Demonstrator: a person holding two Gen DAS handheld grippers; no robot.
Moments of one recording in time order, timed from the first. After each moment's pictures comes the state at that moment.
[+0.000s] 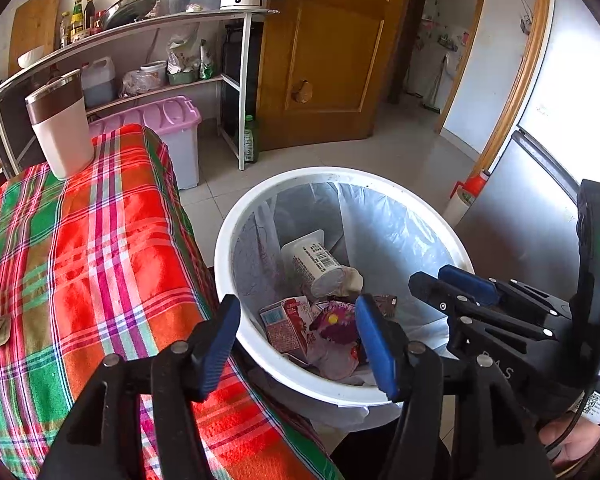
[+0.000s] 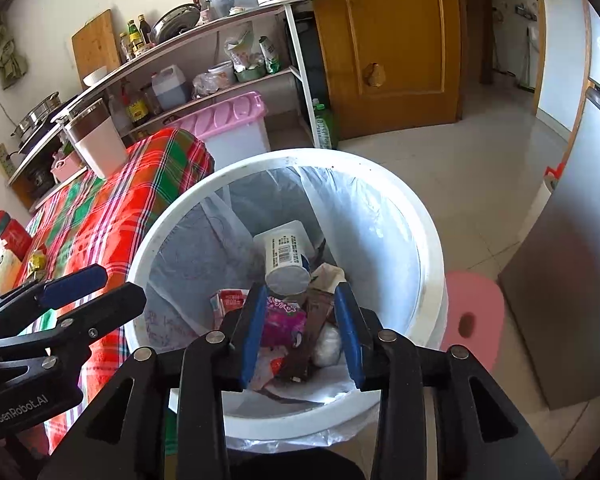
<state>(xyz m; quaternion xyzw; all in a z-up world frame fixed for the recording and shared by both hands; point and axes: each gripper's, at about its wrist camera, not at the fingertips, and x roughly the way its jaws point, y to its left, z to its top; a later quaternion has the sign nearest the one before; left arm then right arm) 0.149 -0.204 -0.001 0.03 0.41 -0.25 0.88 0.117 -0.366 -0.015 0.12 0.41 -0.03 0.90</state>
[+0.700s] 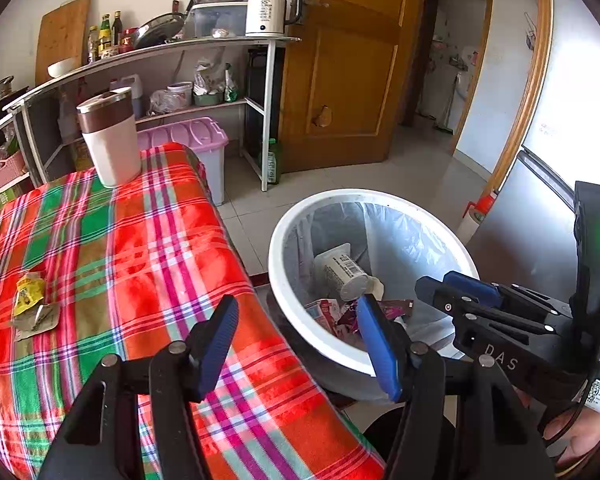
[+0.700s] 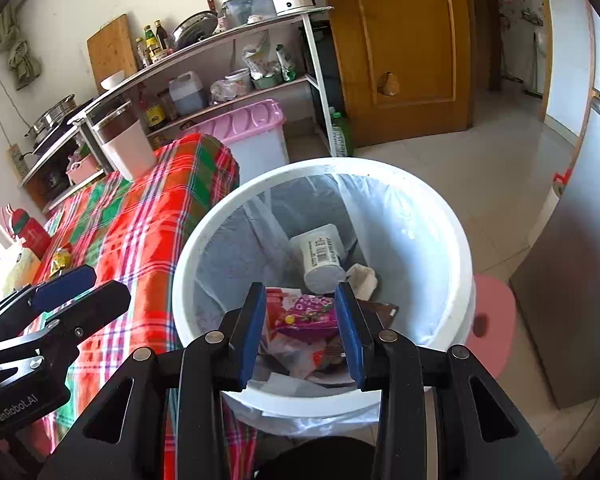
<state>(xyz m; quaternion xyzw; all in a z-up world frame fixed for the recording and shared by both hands) 0.126 -0.160 0.020 0.03 0.37 -0.21 0.90 0.107 -0.333 0.003 0.12 0.40 -0.01 0.91</state>
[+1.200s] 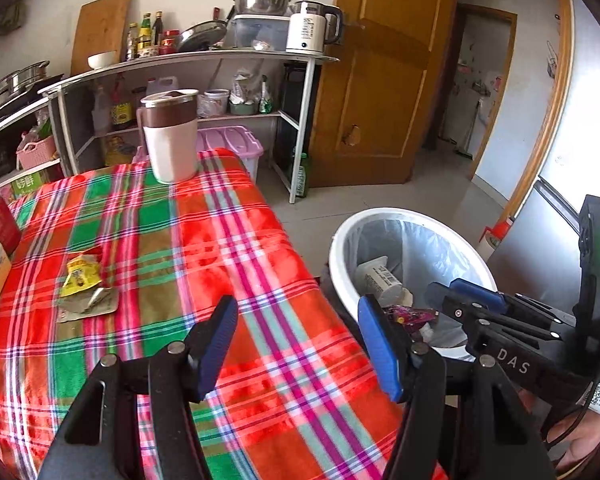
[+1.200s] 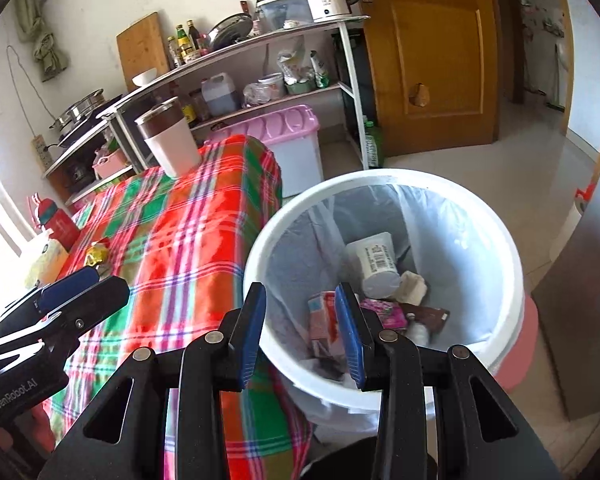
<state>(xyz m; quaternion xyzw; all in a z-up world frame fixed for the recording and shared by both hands) 0.120 -0.096 0.031 -0.01 0.36 -0.17 0.92 0.107 -0.284 0.017 0.11 0.38 0.03 0.92</state>
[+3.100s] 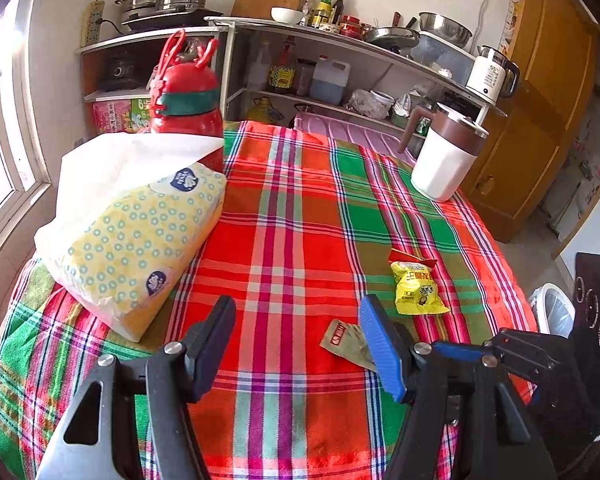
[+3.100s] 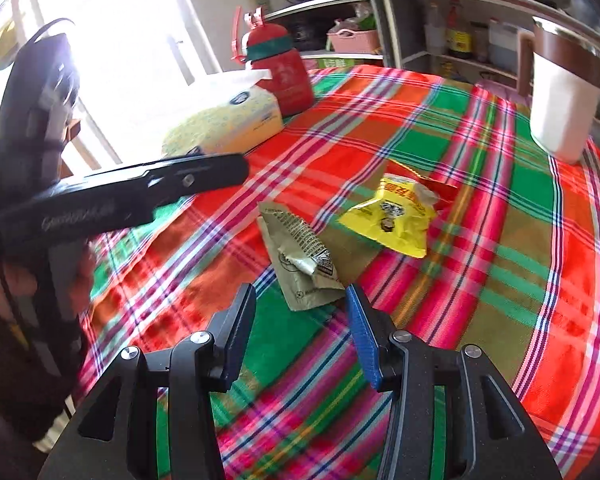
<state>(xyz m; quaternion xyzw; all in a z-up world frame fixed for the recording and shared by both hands) 0.164 0.168 -0.010 -0.12 0.38 0.01 0.92 0.197 0.002 -0.026 -0.08 0.42 0.41 0.80</state>
